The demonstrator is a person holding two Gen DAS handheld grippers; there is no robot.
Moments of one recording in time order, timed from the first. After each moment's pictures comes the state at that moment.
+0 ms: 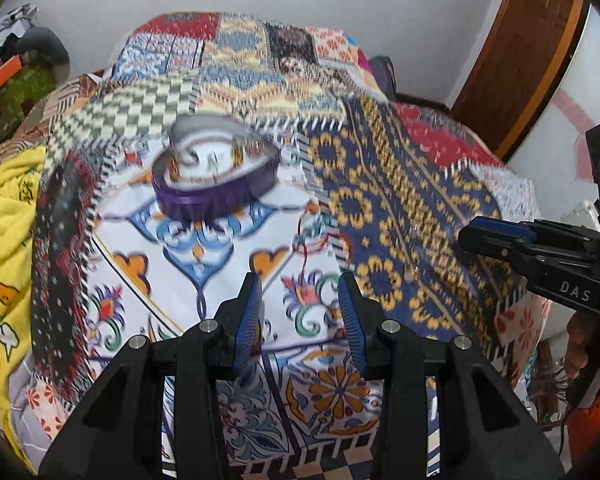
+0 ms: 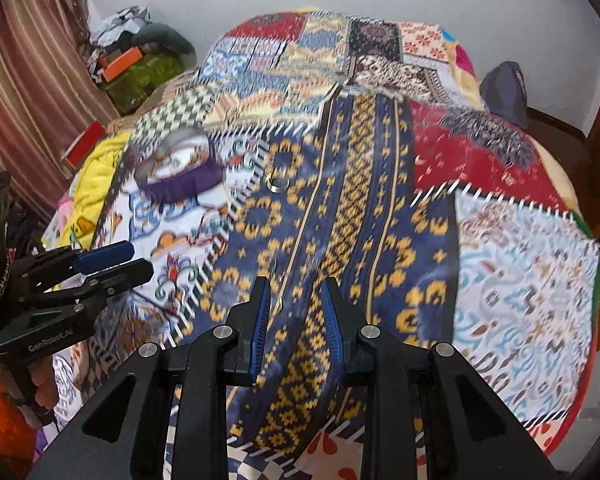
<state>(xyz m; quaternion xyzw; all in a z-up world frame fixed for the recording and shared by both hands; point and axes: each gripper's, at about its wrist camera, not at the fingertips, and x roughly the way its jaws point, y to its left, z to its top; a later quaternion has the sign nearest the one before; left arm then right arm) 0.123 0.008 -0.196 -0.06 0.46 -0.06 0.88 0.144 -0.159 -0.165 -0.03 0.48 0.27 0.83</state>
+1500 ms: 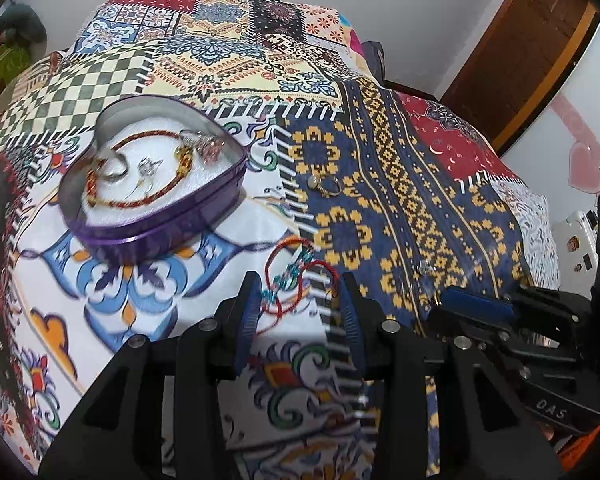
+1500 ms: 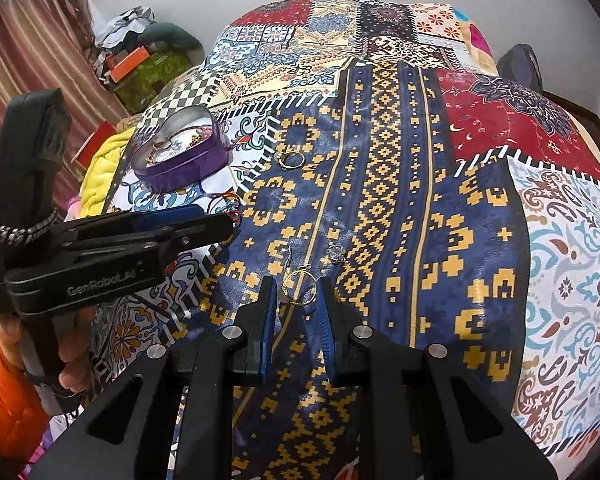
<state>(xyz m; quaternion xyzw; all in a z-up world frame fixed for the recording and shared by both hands) 0.193 -0.002 -0.230 -0.10 0.49 -0.10 0.86 0.155 -0.157 -0.189 0.01 0.49 0.29 0.82</state>
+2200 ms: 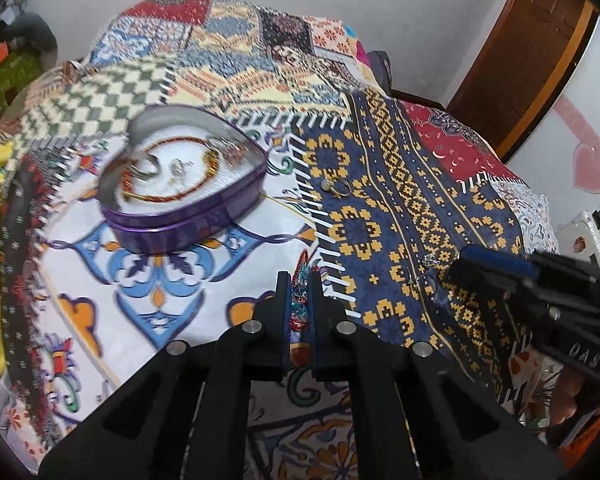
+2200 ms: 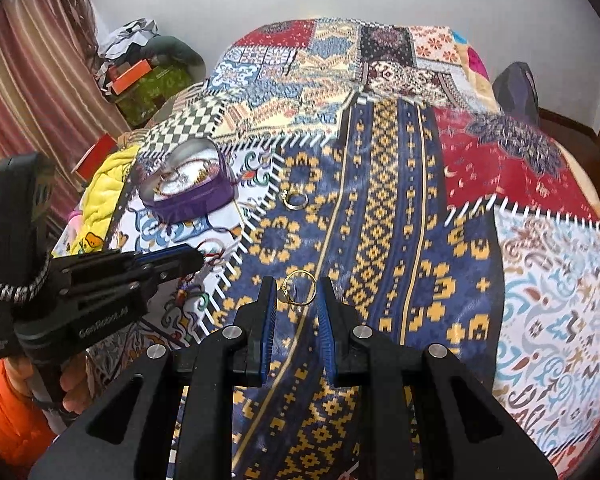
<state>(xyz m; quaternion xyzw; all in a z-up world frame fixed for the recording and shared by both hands) 0.167 0.007 -0.216 -0.08 0.46 -0.07 0.88 0.161 -0.152 -0.162 0.00 0.46 0.29 0.84</state>
